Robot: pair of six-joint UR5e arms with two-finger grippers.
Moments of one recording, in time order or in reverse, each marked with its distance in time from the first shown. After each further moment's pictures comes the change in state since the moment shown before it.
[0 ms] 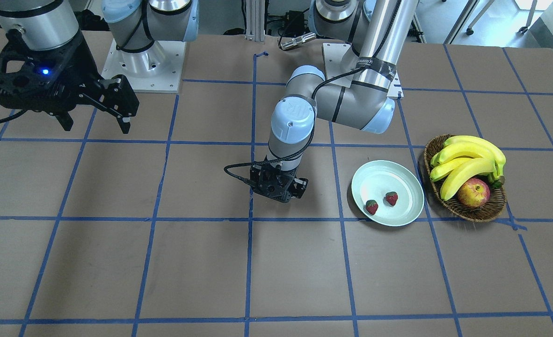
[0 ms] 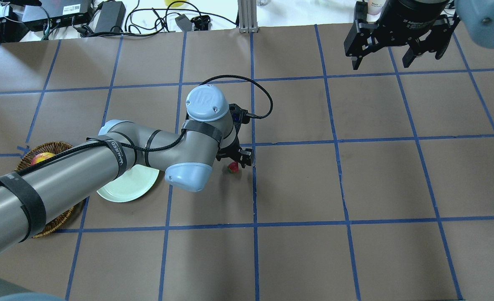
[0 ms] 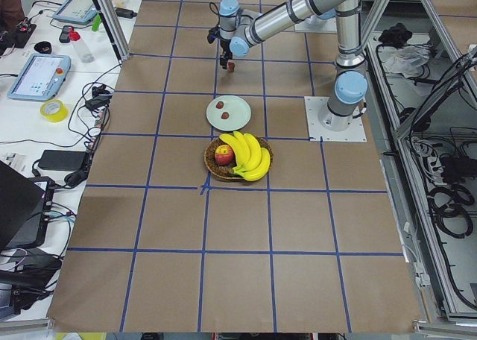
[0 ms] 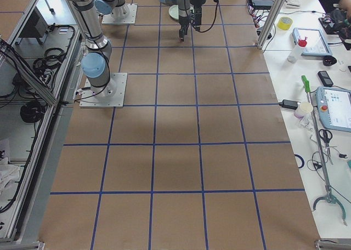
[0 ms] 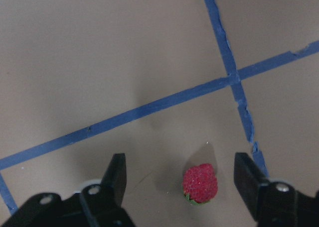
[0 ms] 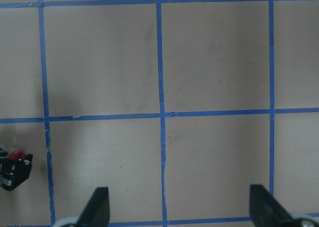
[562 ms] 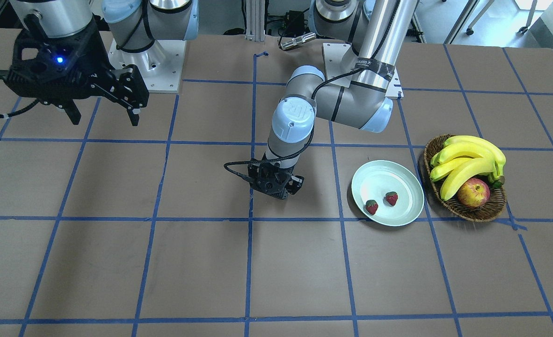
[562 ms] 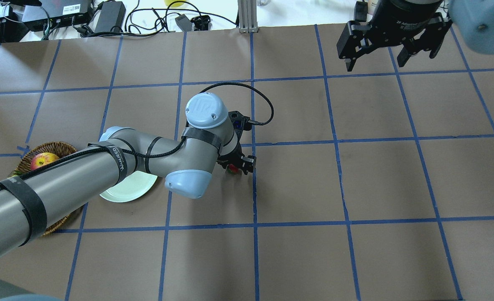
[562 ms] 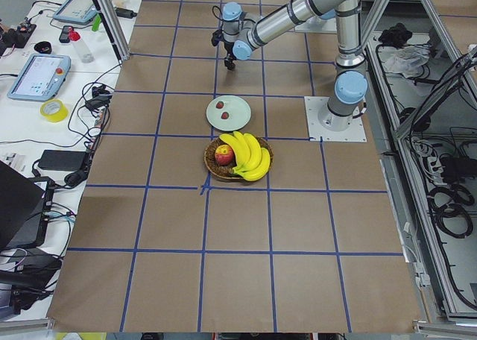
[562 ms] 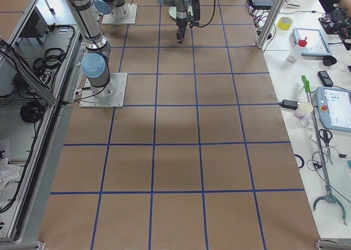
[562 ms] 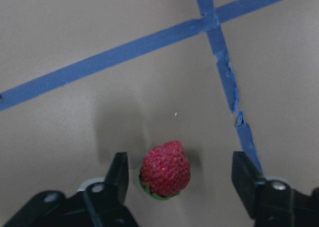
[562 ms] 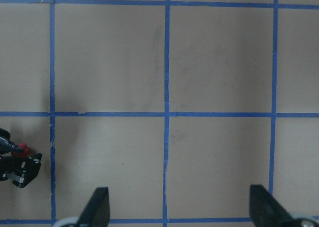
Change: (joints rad) left arm -0.004 0.000 -0.021 0.009 -0.026 0.003; right arm 0.031 -0.001 0.012 -0.009 -0.010 -0.007
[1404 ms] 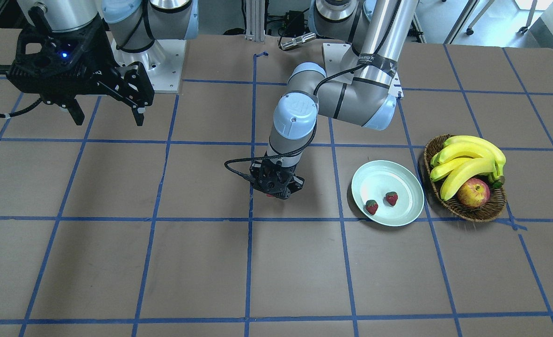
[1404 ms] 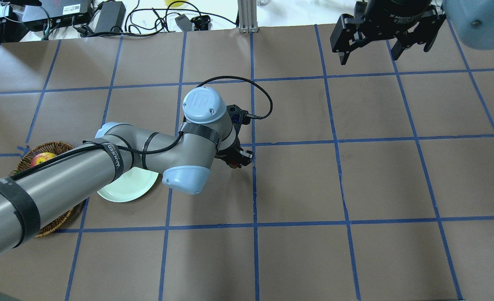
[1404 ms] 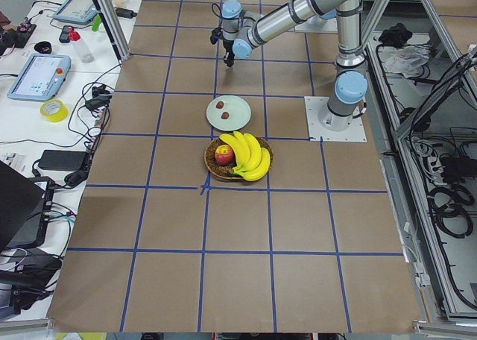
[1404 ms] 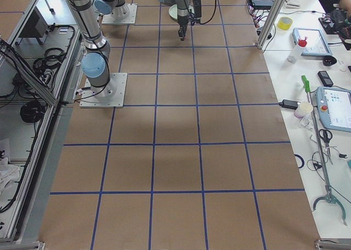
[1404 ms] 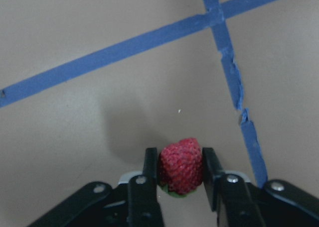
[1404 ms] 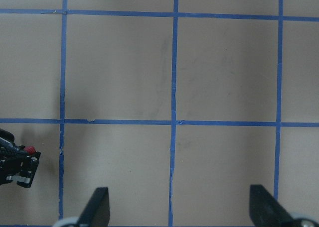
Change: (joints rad) left arm 0.023 0.032 0.032 -0.034 0.014 0.003; right arm 0.011 0.001 -0.036 -0.003 0.005 0.008
